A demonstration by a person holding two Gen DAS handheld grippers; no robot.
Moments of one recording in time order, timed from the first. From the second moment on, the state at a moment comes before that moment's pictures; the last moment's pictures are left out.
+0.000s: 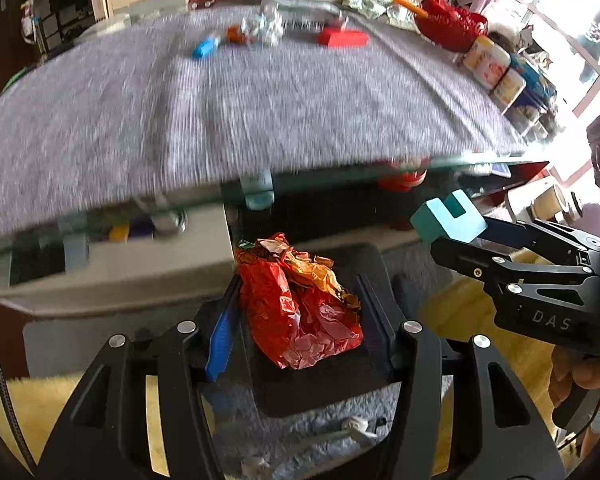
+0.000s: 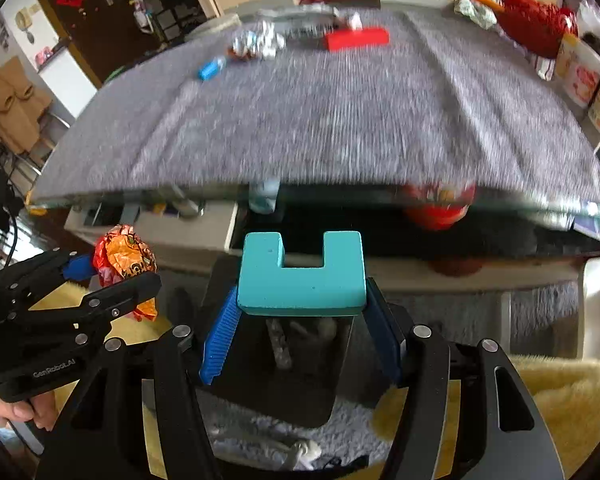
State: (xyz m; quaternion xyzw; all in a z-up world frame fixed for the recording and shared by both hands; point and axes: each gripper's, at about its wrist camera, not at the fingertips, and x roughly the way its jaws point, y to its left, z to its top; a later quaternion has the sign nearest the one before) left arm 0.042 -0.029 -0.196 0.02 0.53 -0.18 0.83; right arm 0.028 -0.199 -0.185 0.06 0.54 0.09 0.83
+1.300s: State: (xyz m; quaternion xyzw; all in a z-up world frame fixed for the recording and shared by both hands) left arm 0.018 -0.028 -0.254 0.03 0.58 -0.18 0.80; right arm 0.030 -0.216 -0.224 0.10 0.57 0.05 0.82
